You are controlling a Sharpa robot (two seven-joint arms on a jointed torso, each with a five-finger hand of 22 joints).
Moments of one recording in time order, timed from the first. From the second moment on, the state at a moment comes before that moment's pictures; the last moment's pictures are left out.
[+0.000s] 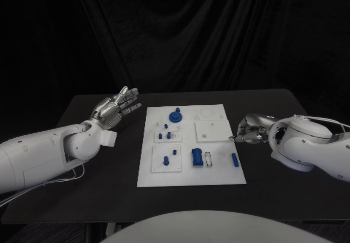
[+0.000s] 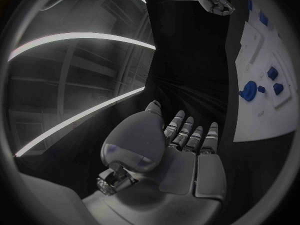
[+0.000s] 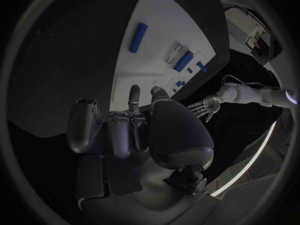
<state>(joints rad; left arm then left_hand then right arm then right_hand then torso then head) 1.13 -0.90 -0.21 1.32 0.17 0.12 0.60 1.35 0.28 -0.23 0.29 0.36 0.40 0.15 0.09 0.05 0.16 0.19 0.26 0.04 0.04 0.20 0.03 0.01 0.18 0.06 0.29 0.05 0.08 1.25 -1.06 -0.25 1.78 -1.38 -0.20 -0.57 1.21 0.03 -0.15 0.29 0.48 0.91 0.03 0.57 0.70 1.47 -0.05 1.57 1.31 1.47 -0.11 1.54 1.31 0.06 1.46 0.01 1.28 1.31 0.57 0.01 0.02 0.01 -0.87</state>
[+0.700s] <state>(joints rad) 1.12 -0.89 -0.21 1.31 0.16 0.12 0.61 1.36 0.29 -0.22 0.29 0.37 0.41 0.15 0.09 0.05 0.16 0.20 0.27 0.04 0.04 0.19 0.03 0.01 0.18 0.06 0.29 0.05 0.08 1.18 -1.04 -0.25 1.79 -1.45 -0.19 -0.62 1.19 0.04 -0.15 0.29 0.40 0.91 0.03 0.55 0.69 1.47 -0.04 1.57 1.31 1.47 -0.11 1.54 1.31 0.06 1.46 0.01 1.28 1.31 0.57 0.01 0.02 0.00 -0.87</state>
